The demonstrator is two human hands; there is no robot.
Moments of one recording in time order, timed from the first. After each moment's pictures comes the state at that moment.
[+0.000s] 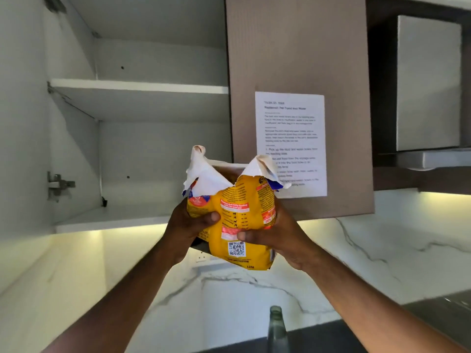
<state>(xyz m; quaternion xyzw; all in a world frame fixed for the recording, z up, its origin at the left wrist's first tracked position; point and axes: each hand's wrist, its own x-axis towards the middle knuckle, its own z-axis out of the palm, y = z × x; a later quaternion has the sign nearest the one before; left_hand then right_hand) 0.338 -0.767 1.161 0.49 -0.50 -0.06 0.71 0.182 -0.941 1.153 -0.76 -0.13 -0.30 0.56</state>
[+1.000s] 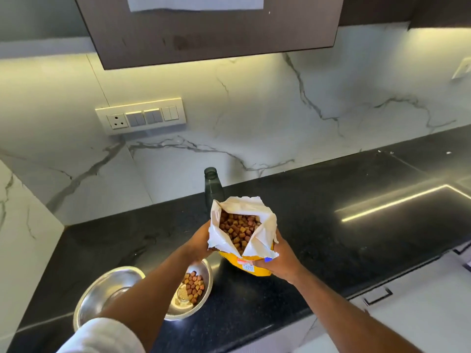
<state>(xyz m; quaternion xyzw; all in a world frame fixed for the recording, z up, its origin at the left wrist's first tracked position) 0.241 -0.949 0.788 0.74 -0.29 -0.39 0.46 0.041 -1.085 0.760 -0.78 0.25 -0.16 0.55</state>
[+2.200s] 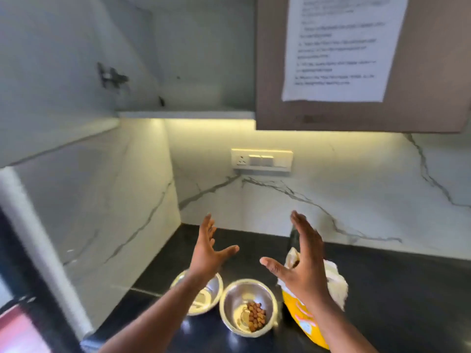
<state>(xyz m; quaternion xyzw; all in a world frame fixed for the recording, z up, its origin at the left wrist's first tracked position) 0.231 -0.774 0.854 0.75 -0.15 0.02 0.65 0.101 -0.987 0.885 -0.83 -0.04 -0.43 0.35</state>
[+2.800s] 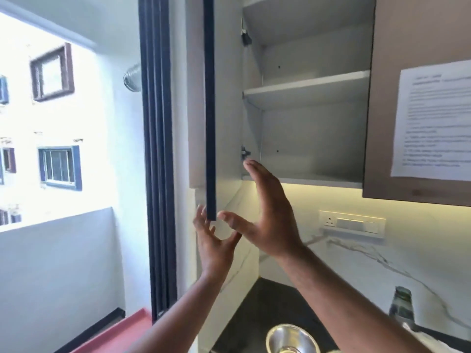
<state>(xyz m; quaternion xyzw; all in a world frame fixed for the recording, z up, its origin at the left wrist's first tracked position) 0.158 -0.526 1.036 0.64 -0.12 0.38 0.65 0.097 -0.656 1.129 -0.72 -0.33 -0.54 0.28</state>
